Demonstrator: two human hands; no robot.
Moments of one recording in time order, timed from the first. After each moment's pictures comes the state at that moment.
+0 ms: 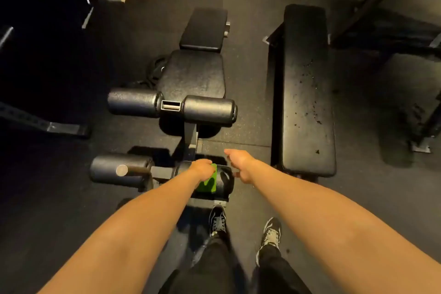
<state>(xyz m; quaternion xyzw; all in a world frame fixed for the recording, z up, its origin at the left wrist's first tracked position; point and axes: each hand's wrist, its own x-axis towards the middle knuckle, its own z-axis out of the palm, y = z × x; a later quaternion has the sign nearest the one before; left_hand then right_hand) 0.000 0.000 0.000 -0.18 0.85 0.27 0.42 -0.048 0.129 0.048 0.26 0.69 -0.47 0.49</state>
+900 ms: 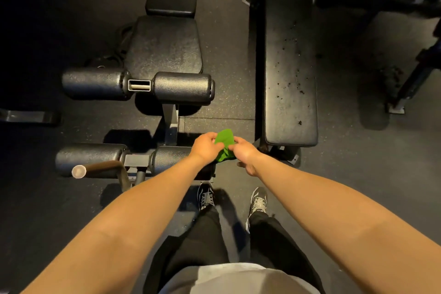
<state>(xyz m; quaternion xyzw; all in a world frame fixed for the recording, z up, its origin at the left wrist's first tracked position) -0.025 0.062 -0.007 -0.22 0.82 0.44 0.28 -0.047 0.193 0.021 0.24 0.72 -0.47 0.45</state>
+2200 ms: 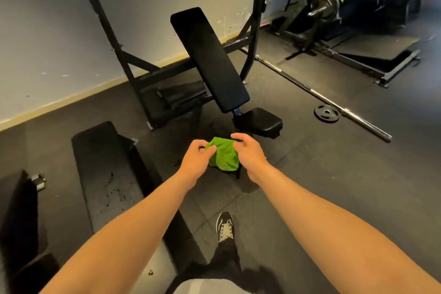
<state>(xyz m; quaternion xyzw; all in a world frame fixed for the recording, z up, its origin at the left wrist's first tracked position) -0.348 0.803 0.183 0.05 0.80 0.56 0.23 -0.288 0.953 0.192 0.29 0.69 -0.66 -0.06</state>
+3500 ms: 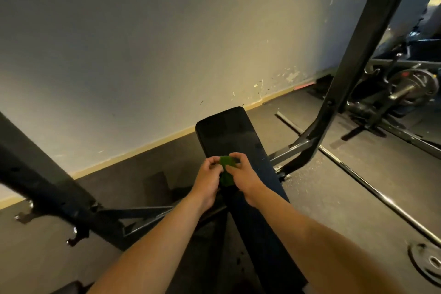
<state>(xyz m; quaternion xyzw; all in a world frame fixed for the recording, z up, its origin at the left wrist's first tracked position) -1.222 1.066 0.243 -0.06 0.66 0.71 0.22 -1.189 1.180 0.249 0.20 0.68 -0.70 0.05</state>
